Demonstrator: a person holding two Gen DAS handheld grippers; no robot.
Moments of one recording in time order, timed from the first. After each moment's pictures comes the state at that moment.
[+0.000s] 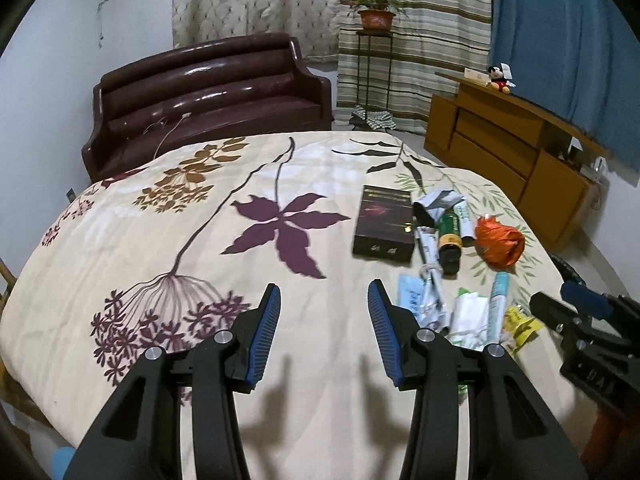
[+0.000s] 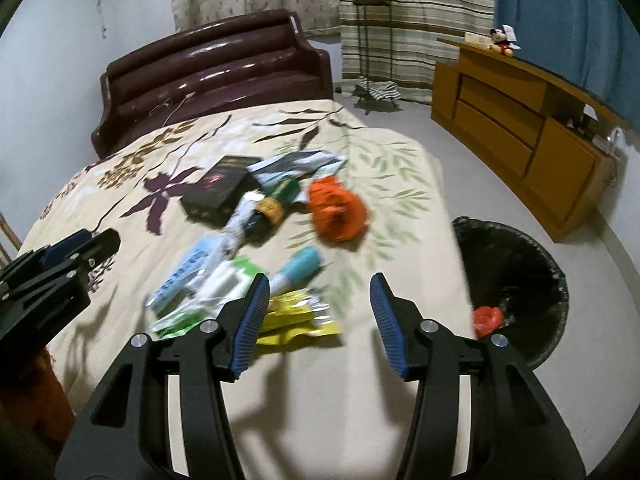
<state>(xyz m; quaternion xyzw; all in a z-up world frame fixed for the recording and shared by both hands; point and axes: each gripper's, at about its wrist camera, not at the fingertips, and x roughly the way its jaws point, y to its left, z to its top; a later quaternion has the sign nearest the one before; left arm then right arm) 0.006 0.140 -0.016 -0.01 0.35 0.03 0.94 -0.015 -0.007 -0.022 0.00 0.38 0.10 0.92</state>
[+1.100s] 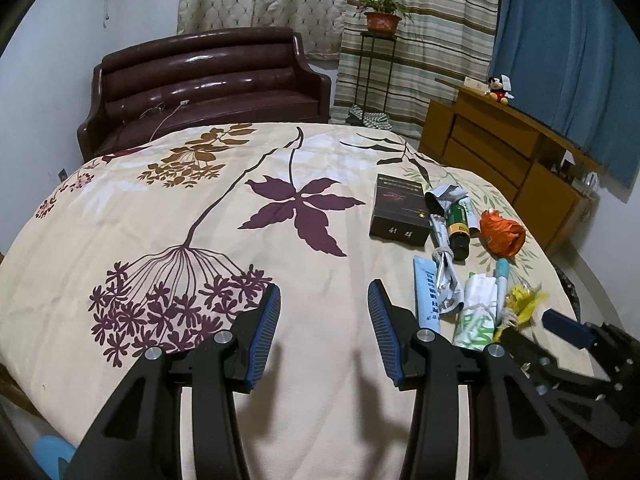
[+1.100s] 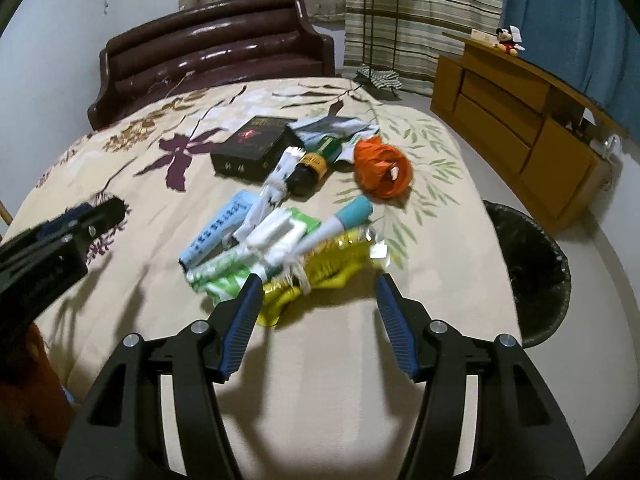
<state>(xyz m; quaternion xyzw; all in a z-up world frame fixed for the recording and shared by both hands) -0.011 0.163 -0.024 -0.04 0.35 0.01 0.93 -0.038 0.035 -0.040 -0.03 0.41 0.08 0.91</state>
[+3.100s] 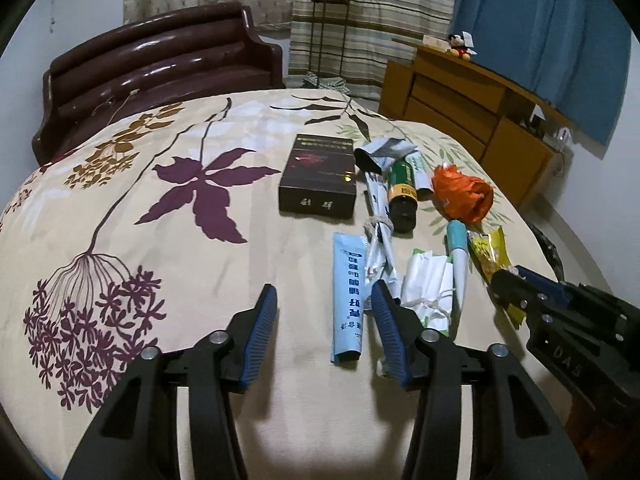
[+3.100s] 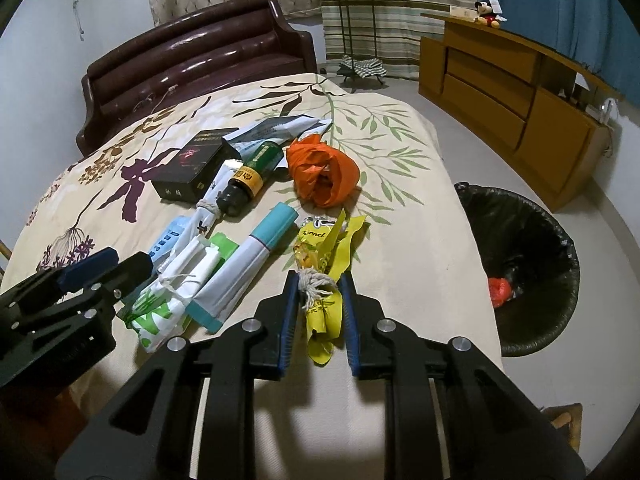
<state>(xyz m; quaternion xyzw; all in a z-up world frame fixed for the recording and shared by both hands) 0.025 0.111 -0.049 -0.01 0.41 -0.07 0.91 -0.004 -0.015 -0.051 0.03 0.42 0.07 0.91</state>
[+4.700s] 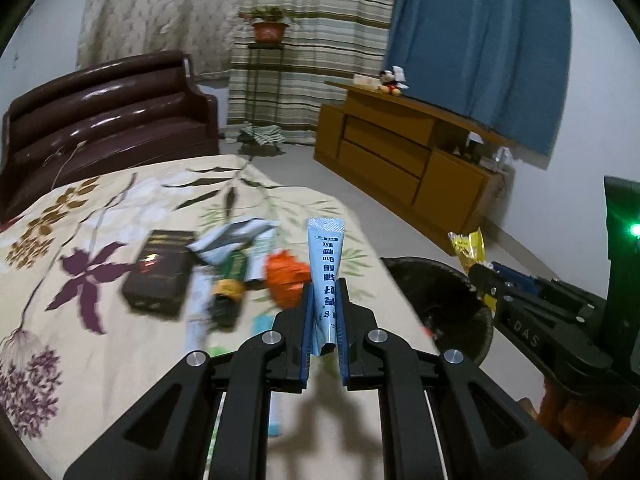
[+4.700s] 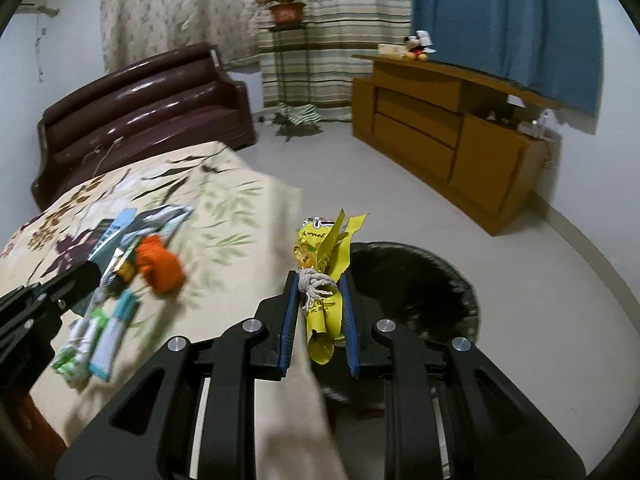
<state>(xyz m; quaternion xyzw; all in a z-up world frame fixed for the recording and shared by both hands) 0.039 -0.007 -0.005 -0.01 0.32 -0.17 0.93 0.006 -0.139 -0.014 0.04 0.34 -0.04 0.94</state>
